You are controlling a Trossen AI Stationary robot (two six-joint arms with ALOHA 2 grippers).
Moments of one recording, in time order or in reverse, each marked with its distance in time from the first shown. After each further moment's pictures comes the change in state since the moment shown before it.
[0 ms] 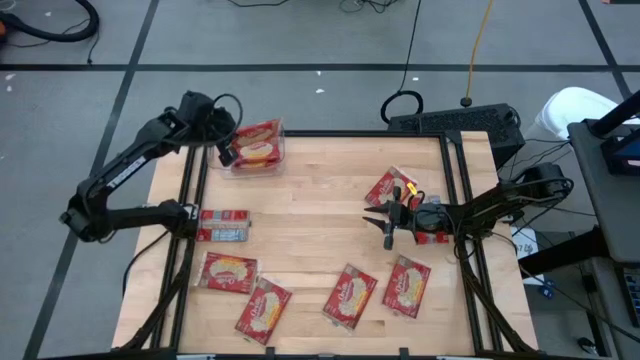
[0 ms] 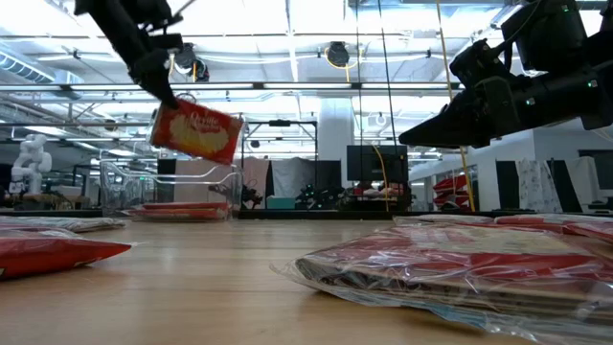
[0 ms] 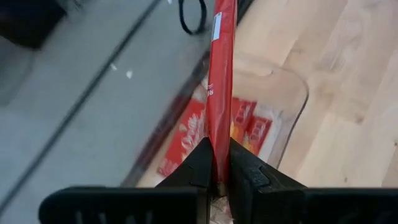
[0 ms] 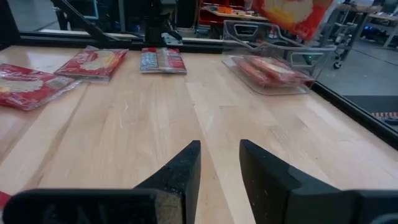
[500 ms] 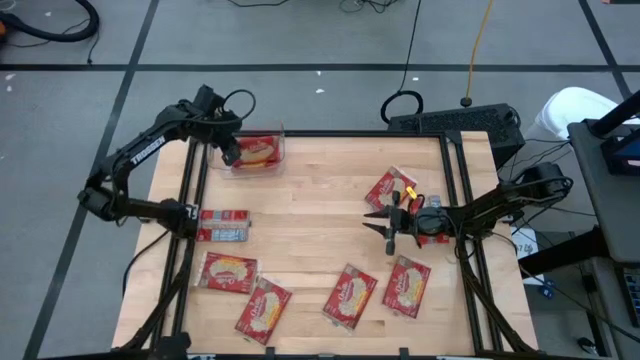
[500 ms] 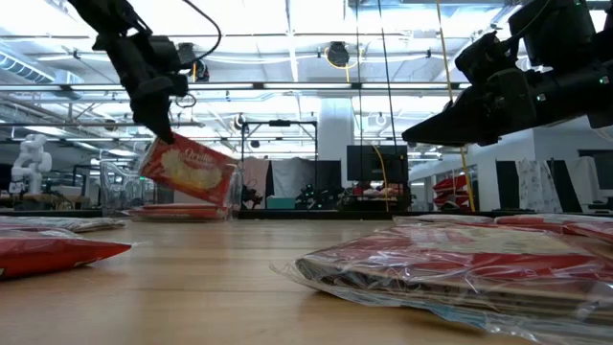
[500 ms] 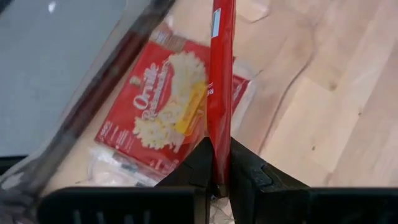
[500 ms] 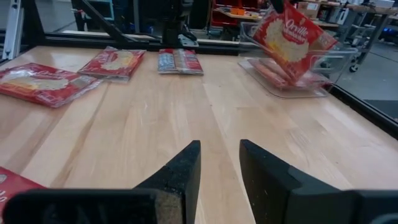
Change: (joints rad) left arm 0.154 0.222 0.000 -0.087 0.225 0.025; right arm 0.055 0.000 0.000 0.000 0.001 0.005
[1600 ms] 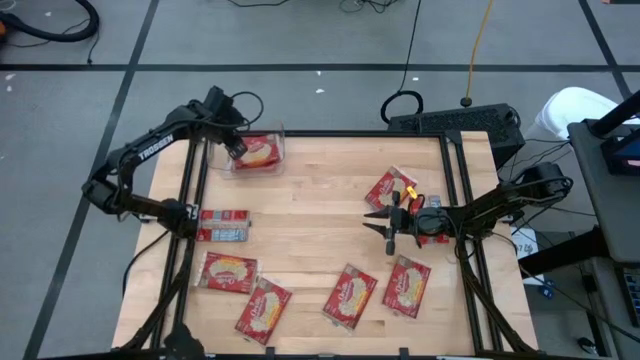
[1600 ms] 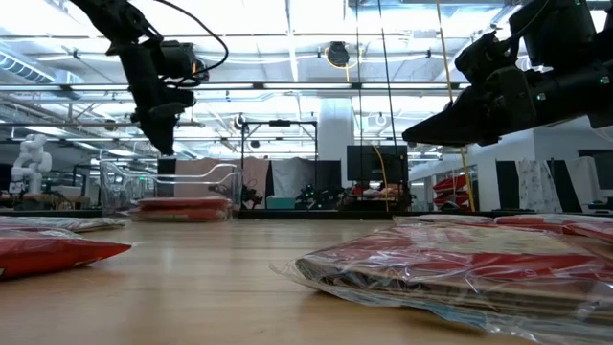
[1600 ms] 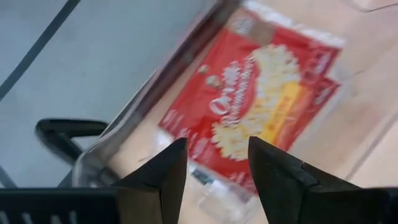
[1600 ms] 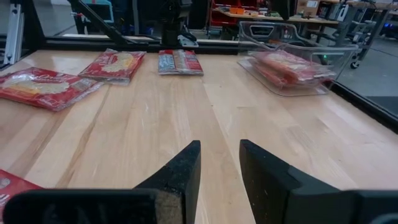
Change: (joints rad) left arm -0.073 0.059 0.000 0.093 -0.318 -0.130; right arm 0.000 0.000 0.000 0.000 0.003 0.026
